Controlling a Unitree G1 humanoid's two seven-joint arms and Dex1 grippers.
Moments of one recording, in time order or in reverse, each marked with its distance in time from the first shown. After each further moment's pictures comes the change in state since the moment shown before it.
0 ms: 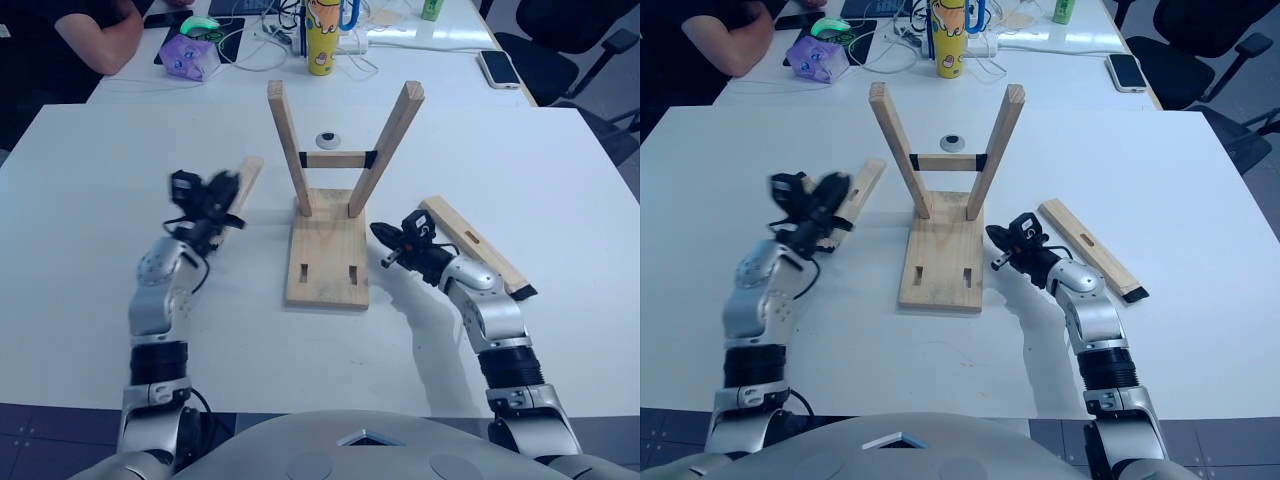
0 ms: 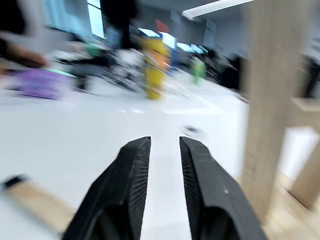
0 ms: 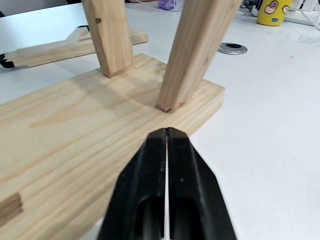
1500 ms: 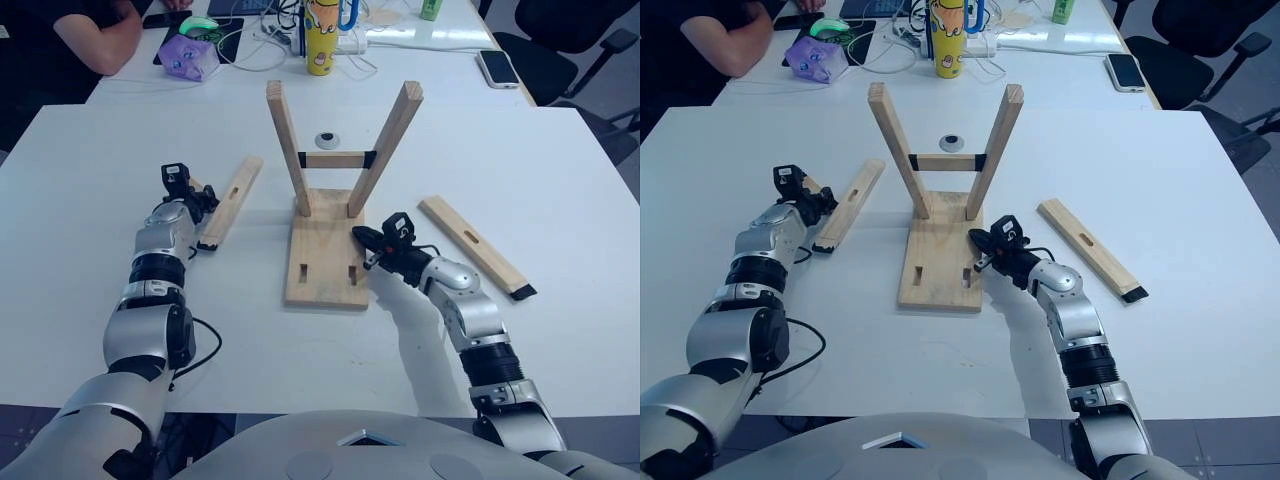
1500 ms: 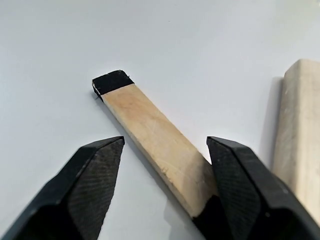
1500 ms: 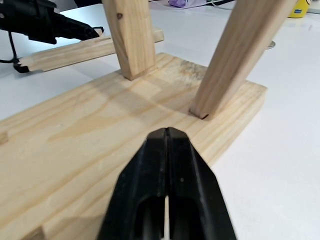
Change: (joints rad) left arm -0.526 0.151 -0.048 0.956 0.182 0.128 0.219; right arm -0.028 0.072 0.062 0.022 -0.012 0.027 -0.027
